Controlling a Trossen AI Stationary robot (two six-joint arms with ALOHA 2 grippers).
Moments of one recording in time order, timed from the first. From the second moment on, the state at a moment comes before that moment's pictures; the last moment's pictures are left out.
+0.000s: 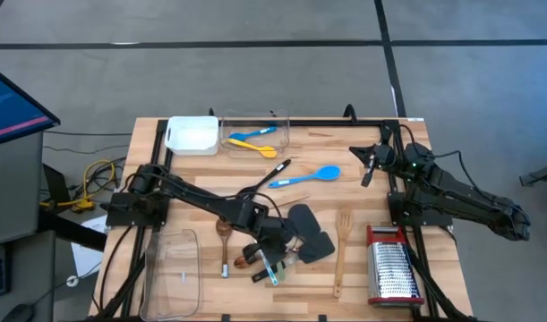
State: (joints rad) left arm -0.28 1.98 1.51 -0.56 0.10 0.79; right arm -0.49 0.37 0.27 0.00 0.00 -0.24
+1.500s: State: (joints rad) left arm -0.29 1.98 1.41 -0.53 0.00 0.78; right arm -0.49 0.37 0.27 0.00 0.00 -0.24
